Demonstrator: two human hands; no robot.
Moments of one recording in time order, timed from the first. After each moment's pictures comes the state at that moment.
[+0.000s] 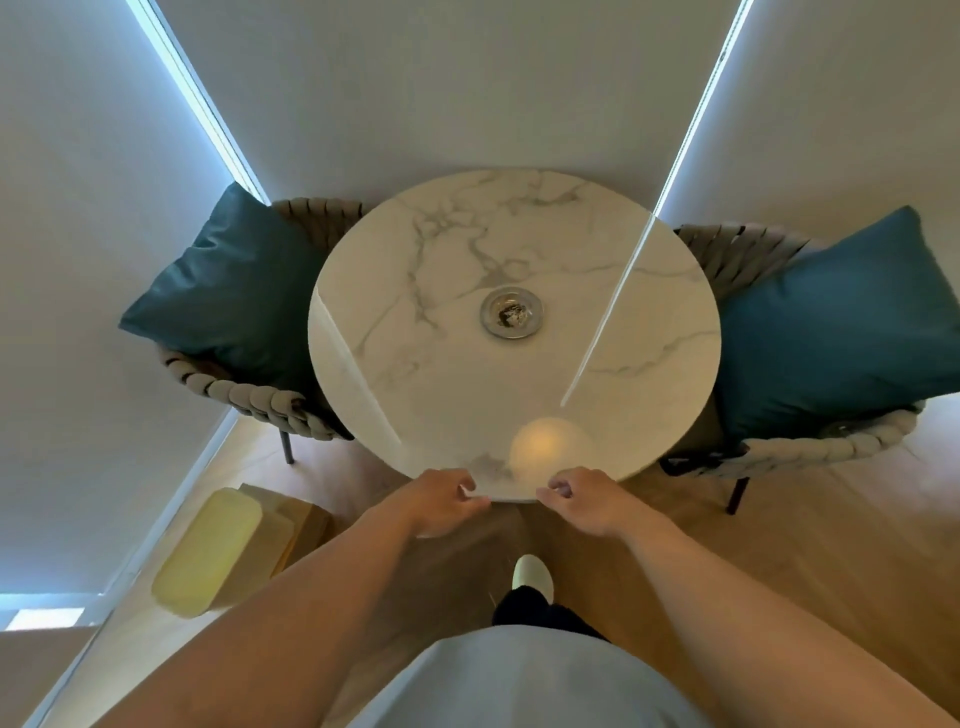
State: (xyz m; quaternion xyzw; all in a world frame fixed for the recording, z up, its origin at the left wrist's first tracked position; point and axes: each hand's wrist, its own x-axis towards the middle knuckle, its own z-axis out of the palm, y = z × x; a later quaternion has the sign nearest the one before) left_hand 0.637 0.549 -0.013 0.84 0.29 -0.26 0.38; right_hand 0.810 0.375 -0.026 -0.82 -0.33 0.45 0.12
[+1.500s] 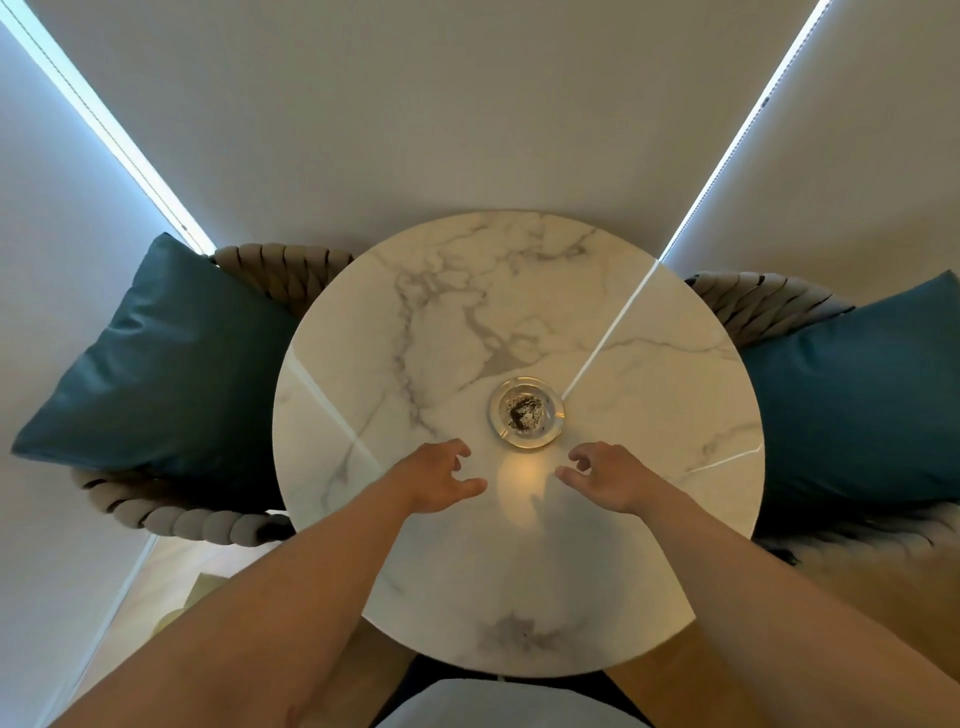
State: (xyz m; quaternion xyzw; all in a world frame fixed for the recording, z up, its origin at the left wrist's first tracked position) left_hand 0.792 0.753 -0.032 0.84 0.29 -0.24 0.39; right_hand 0.968 0.545 -0.026 -0.87 -0.28 0.39 0.11
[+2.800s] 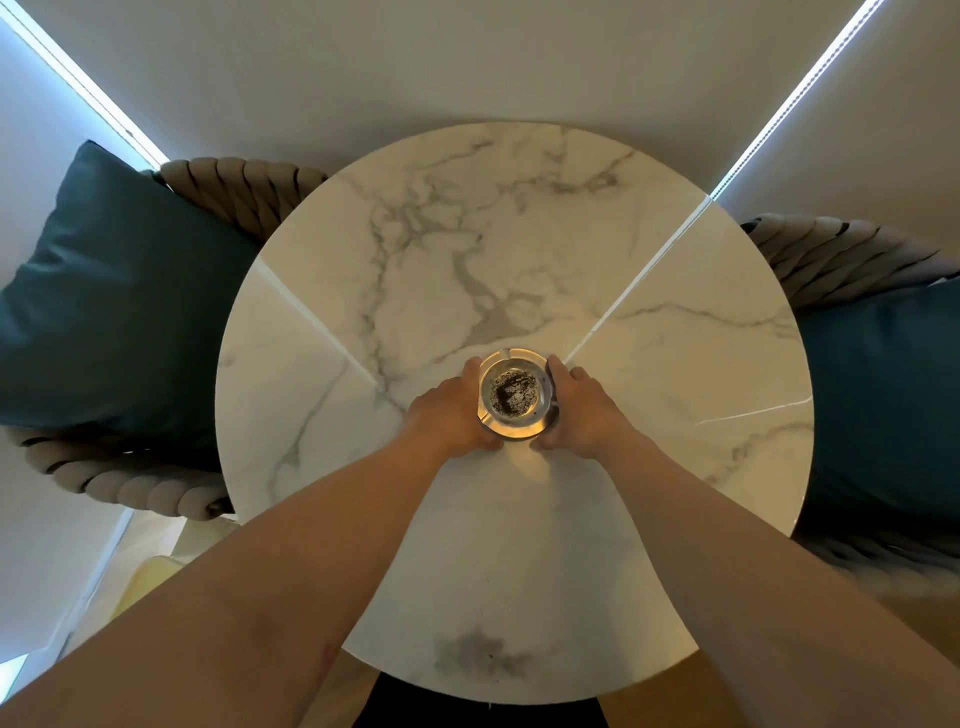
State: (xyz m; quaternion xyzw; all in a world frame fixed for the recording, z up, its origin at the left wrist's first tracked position) left_hand 0.897 0.751 -0.089 0.87 0.34 -0.19 0.30; right_hand 1.032 0.611 -0.087 -0.86 -0.36 0.35 0.12
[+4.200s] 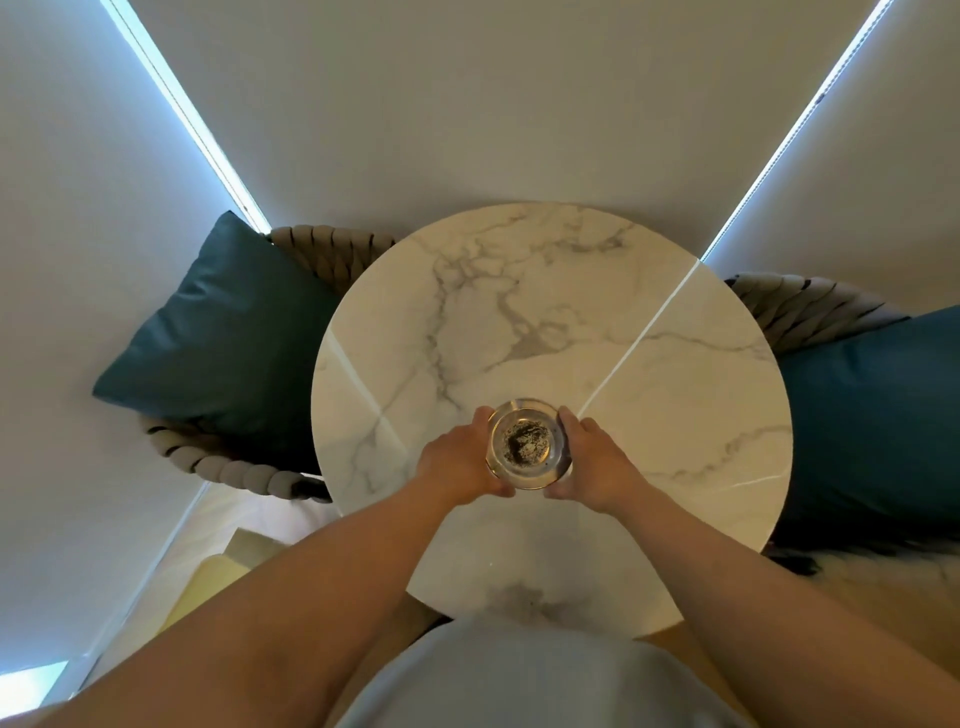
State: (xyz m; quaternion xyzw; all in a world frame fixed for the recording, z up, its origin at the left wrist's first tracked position) left_hand 0.782 0.705 0.000 0.88 0.33 -0.16 0.31; right_hand 0.921 0.562 -0.006 -0.85 -0.39 0.32 0.14
